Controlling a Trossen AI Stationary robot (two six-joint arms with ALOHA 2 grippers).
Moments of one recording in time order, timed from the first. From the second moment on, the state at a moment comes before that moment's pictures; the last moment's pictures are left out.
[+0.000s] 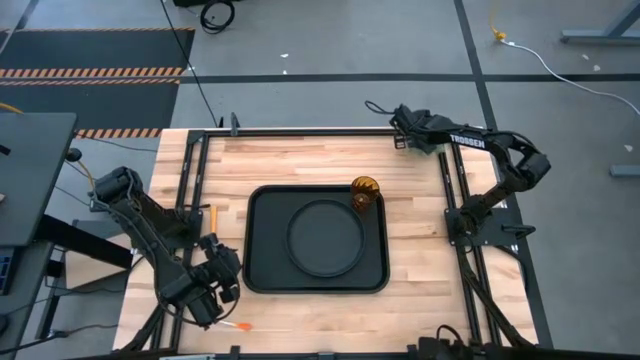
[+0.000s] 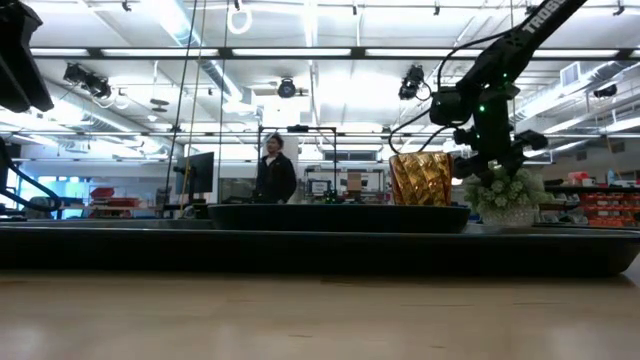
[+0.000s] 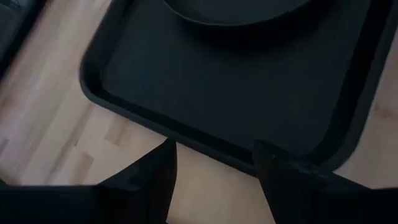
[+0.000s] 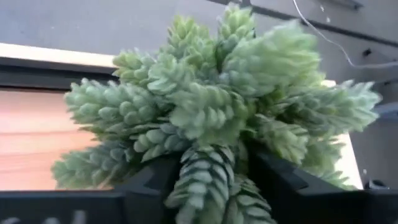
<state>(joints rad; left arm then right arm) -0.95 1.49 1.02 -1.17 -0.68 -1.31 -0.85 1.50 0.93 -0.69 0.67 0.61</state>
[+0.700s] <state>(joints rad) -0.88 1.49 1.02 -1.05 -0.50 -1.19 -0.49 1.49 1.06 -0.50 0.64 0.36</state>
